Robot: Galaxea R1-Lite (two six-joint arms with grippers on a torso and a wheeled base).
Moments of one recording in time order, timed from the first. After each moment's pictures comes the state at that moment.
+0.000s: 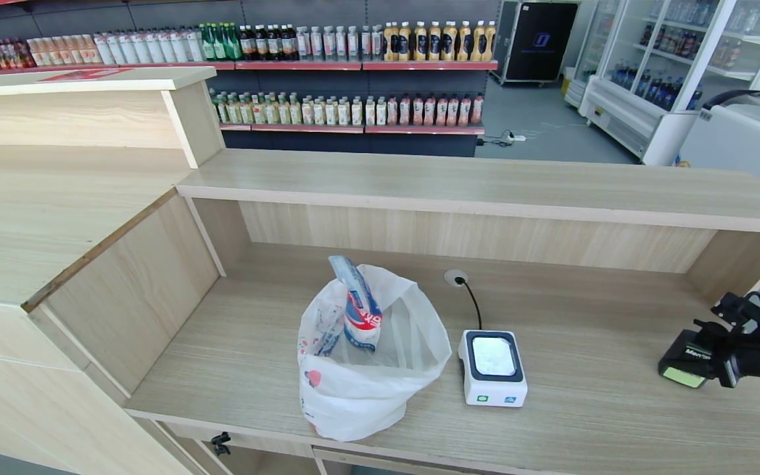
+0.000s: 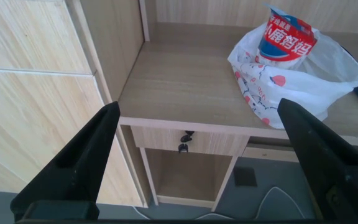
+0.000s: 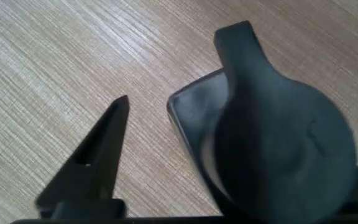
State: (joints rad) left arm -0.01 0.00 0.00 0.00 -0.04 0.00; right arm -0.64 2.31 -1.19 -0.09 0.84 -1.08
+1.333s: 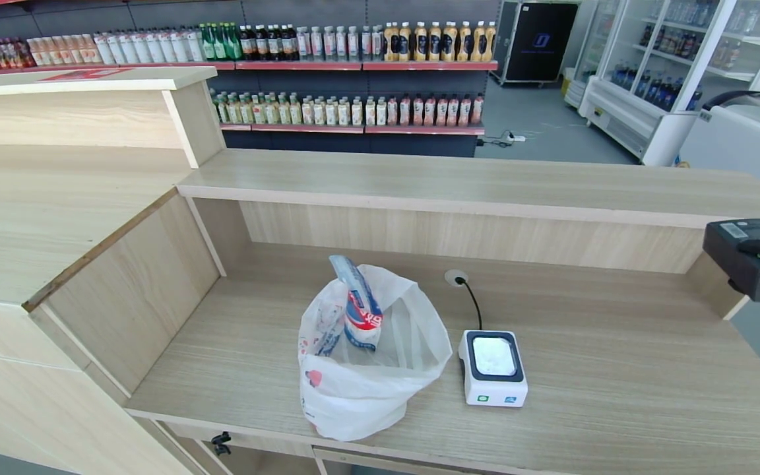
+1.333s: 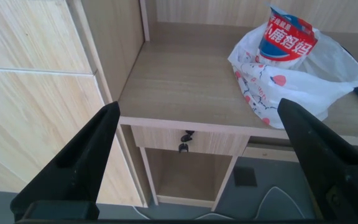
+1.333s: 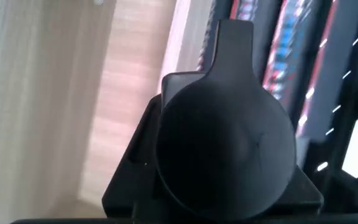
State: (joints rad) left arm -0.01 0.00 0.00 0.00 -0.04 0.00; right arm -0.42 1.19 -0.71 -0.17 0.95 -2.12
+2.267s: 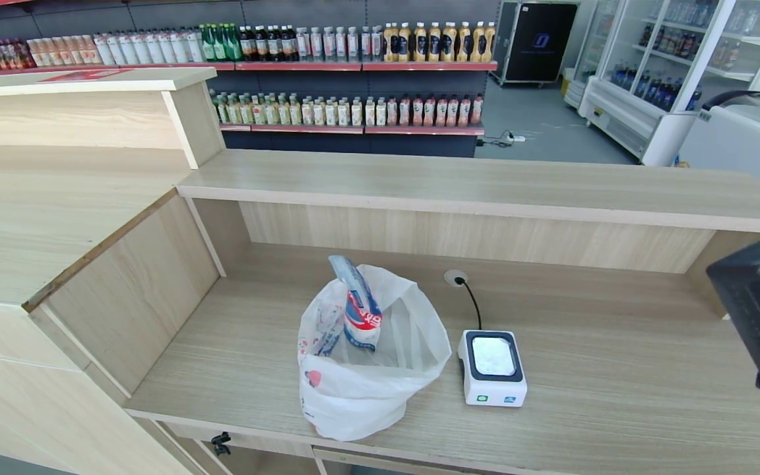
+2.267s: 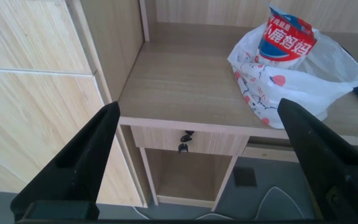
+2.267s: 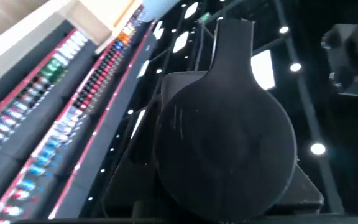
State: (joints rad) left arm -0.01 0.00 0.00 0.00 -0.04 0.00; right arm 0.33 0.84 -0.47 -0.50 0.93 -2.55
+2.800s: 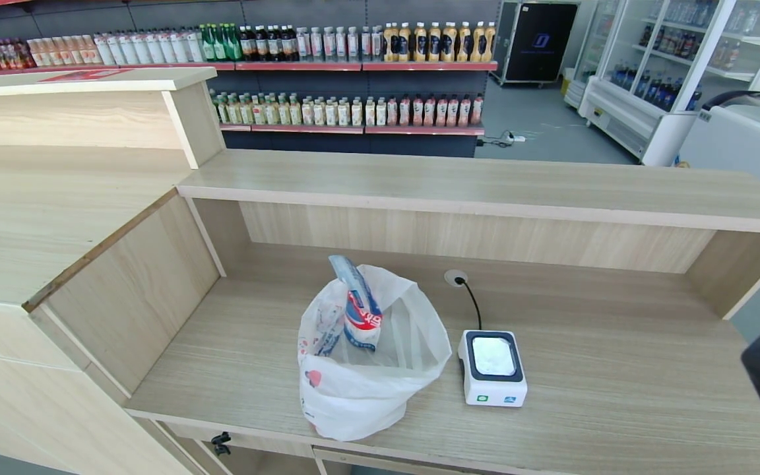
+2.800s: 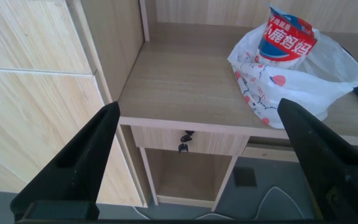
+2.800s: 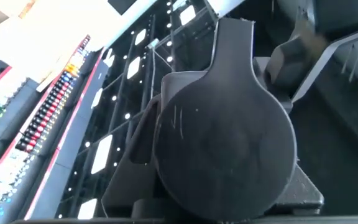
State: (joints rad) left arm -0.01 0.00 0.00 0.00 -0.04 0.00; right arm 0.55 0.86 -0.43 -0.59 0.93 -2.56
